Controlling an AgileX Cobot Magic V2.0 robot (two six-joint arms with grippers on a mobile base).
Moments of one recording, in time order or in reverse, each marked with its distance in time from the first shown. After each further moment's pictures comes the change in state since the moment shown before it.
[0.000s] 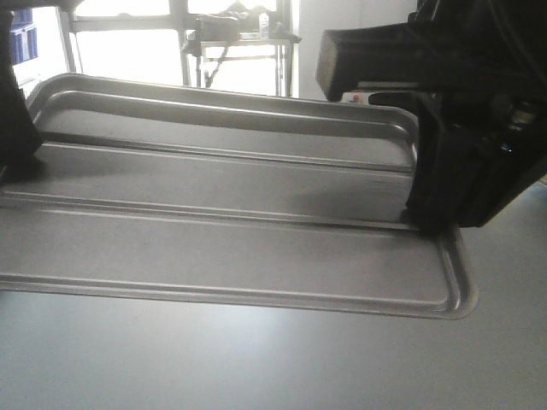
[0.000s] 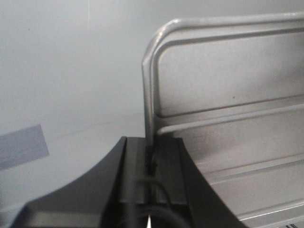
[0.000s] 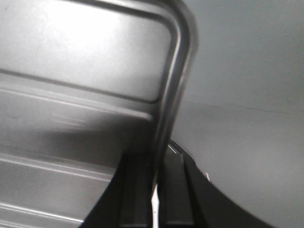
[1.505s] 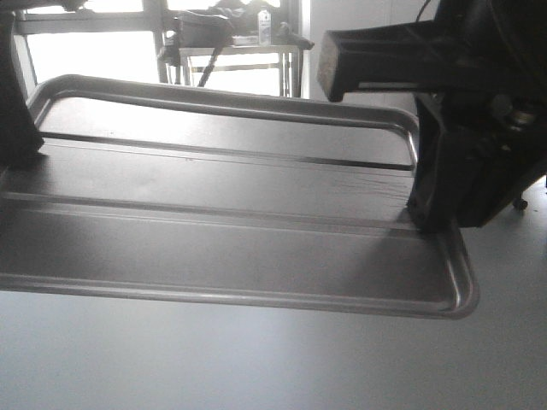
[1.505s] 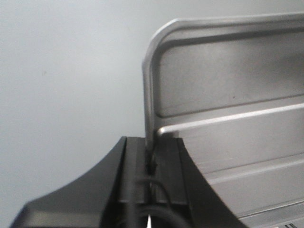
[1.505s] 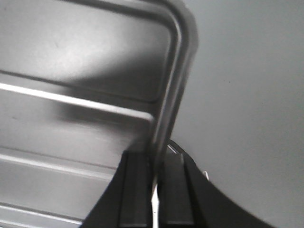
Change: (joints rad) left arm 0.000 0.000 0.000 0.000 0.000 0.000; right arm 0.000 0.000 0.000 0.000 -0.002 0.000
